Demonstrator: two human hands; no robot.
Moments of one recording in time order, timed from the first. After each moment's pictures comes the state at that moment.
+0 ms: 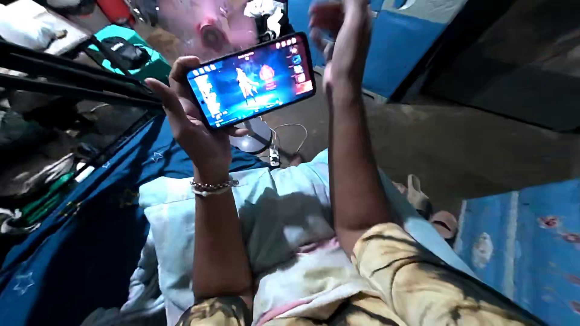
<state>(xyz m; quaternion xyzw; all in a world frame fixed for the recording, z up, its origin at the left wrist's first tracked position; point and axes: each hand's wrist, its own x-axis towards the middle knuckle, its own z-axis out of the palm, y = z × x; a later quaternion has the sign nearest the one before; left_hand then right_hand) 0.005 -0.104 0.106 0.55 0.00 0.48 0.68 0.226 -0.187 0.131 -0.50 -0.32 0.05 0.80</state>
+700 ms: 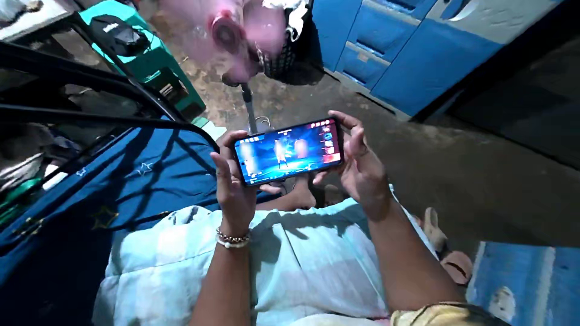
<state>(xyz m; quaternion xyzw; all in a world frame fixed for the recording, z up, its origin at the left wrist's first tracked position) 0.045 -0.044 -0.013 0.49 0.05 0.40 0.77 0.226 -0.182 -0.001 -0.46 -0.39 0.35 0.72</state>
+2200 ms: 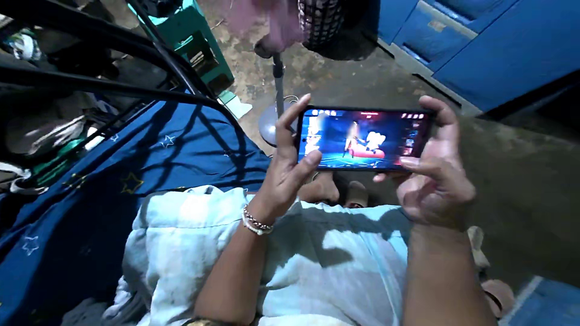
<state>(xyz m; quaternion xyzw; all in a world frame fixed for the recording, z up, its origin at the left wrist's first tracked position) 0.082 -0.051 -0.013 0.68 0.08 0.35 0.64 0.257 -0.191 -0.021 -0.48 -0.33 0.31 0.75</state>
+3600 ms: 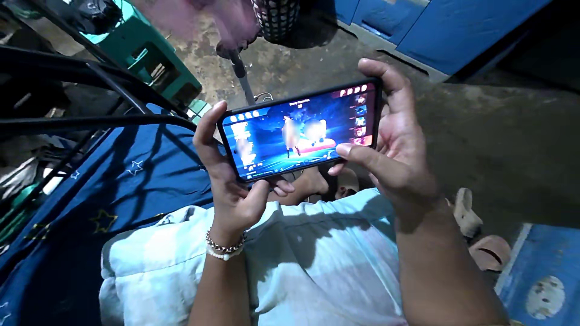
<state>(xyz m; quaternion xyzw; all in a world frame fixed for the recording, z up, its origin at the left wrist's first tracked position) 0.073 -0.037 -0.026 0.66 0.03 0.40 0.63 0.256 -0.175 -0.013 -0.50 -0.44 0.28 0.69</state>
